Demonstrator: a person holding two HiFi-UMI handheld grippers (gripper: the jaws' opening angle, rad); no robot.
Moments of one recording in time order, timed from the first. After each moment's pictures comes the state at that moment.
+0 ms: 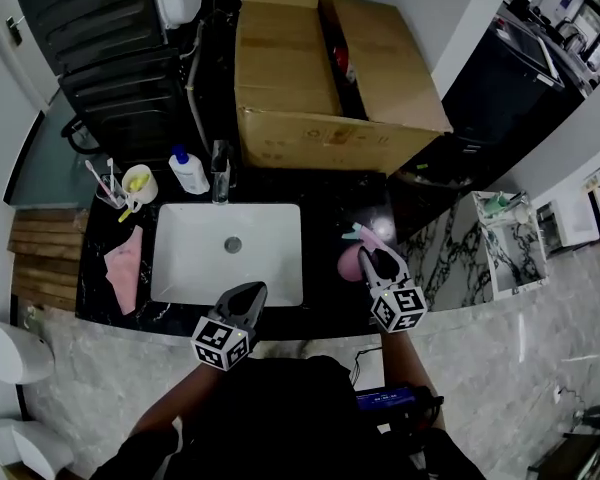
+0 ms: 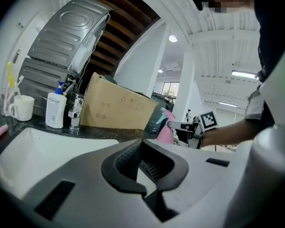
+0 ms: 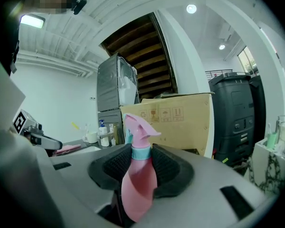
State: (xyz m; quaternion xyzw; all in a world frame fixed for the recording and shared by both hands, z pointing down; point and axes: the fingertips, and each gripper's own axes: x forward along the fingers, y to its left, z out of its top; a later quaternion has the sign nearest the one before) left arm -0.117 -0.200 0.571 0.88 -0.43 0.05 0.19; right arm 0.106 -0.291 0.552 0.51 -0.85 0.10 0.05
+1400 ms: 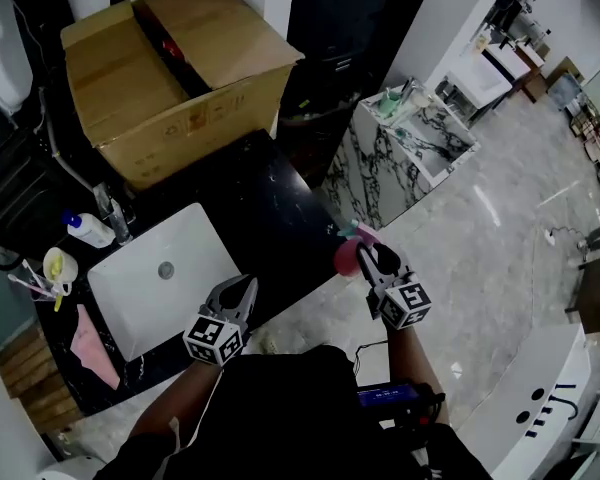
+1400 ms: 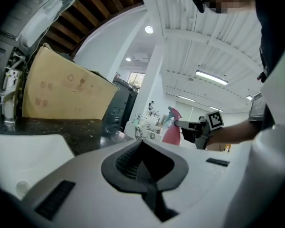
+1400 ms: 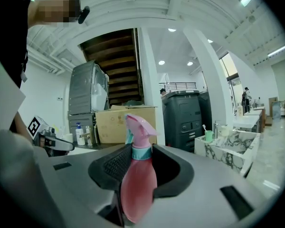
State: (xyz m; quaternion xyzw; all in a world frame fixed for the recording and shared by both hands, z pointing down) left arm -0.003 -0.176 0.584 0.96 -0.18 0.09 0.18; right arm 0.233 -0.119 0.544 0.69 -0.72 0.10 0.03
